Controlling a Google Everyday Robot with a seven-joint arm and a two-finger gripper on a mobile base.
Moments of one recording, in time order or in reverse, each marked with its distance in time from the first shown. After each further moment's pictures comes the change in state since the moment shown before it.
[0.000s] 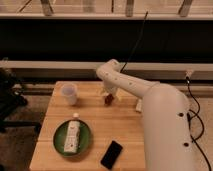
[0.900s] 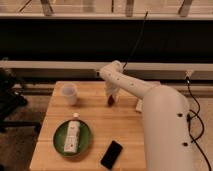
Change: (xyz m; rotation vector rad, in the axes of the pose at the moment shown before) arm -0.002 0.015 0.010 -0.008 -0.032 -0.009
